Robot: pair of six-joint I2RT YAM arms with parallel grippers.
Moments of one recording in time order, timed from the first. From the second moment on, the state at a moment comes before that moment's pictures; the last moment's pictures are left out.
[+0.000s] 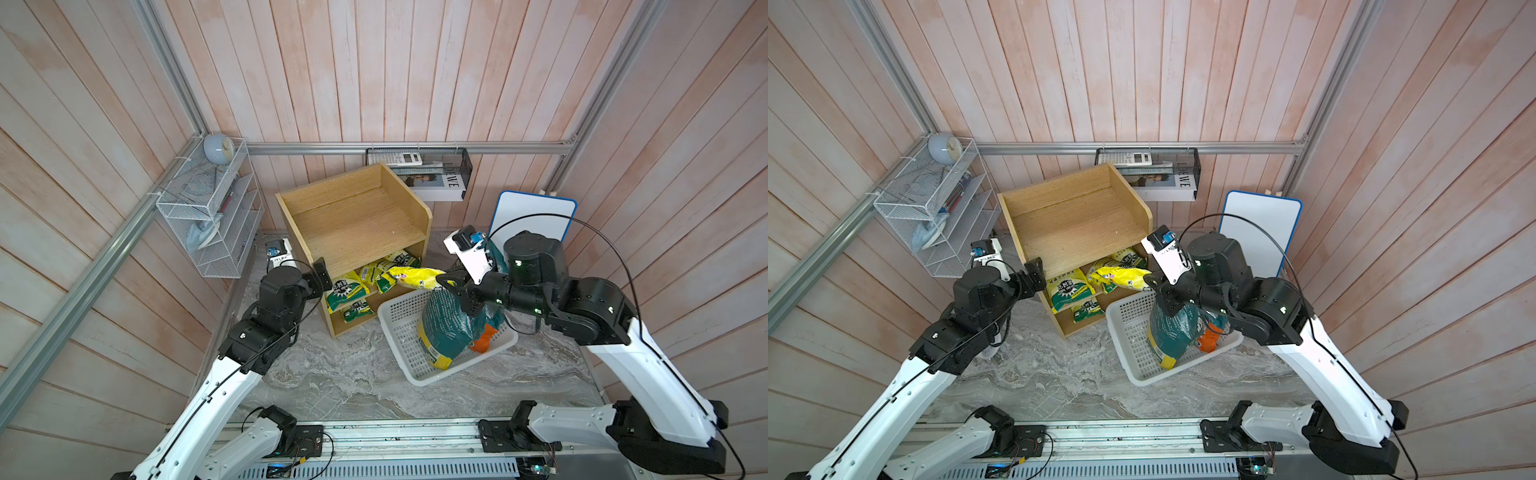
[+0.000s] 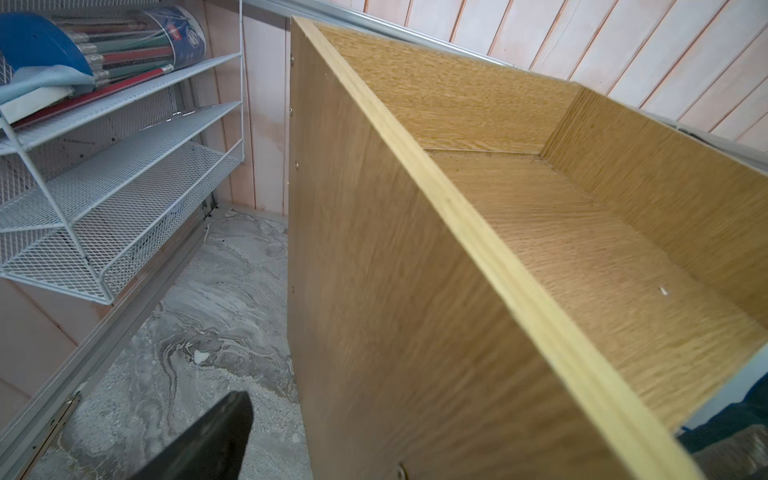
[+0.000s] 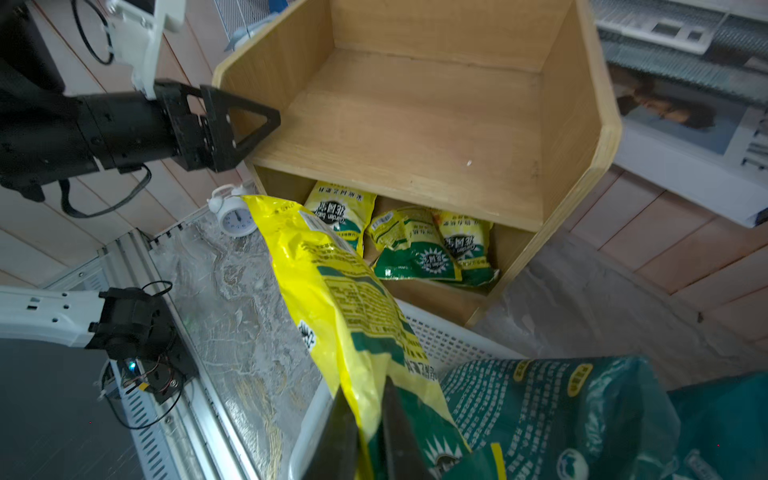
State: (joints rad) left arm -0.46 0.93 1.08 -0.48 -0.44 -0.41; right arm 0.90 1.22 1.73 -1.08 -0.01 0.10
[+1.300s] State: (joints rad) left arm -0.36 1.03 1.08 -0.42 -0.31 -0.43; right arm 0.91 1.54 1.71 -1.18 0.07 0.20
